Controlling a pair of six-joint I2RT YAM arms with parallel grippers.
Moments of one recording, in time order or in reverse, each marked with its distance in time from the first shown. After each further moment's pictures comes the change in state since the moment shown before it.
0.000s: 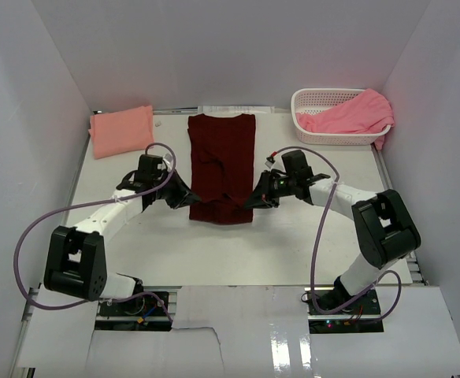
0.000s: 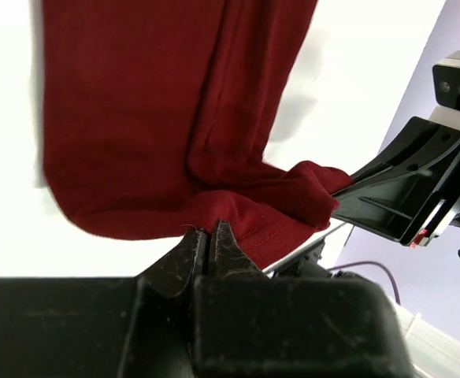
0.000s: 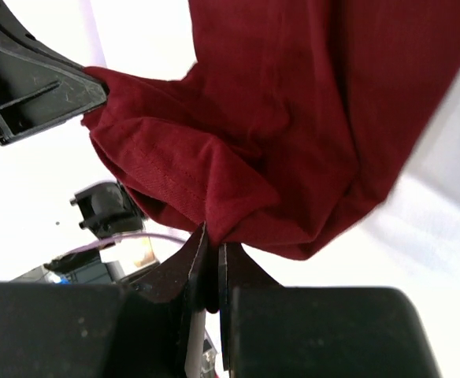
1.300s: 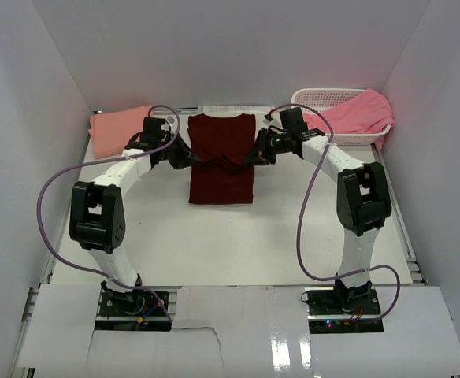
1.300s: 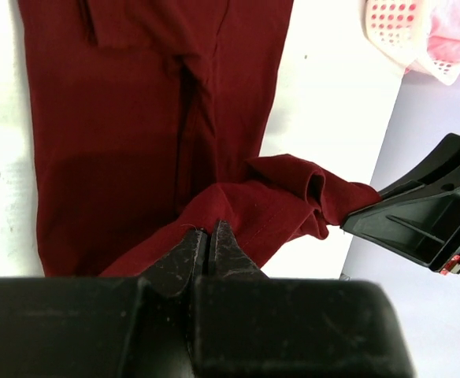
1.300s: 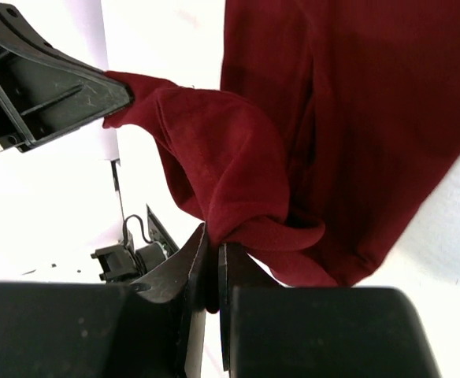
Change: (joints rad) left arm 0.063 0.411 0.502 -0.011 -0.025 0.076; right arm -0.106 0.347 0.650 -0.310 0.005 -0.166
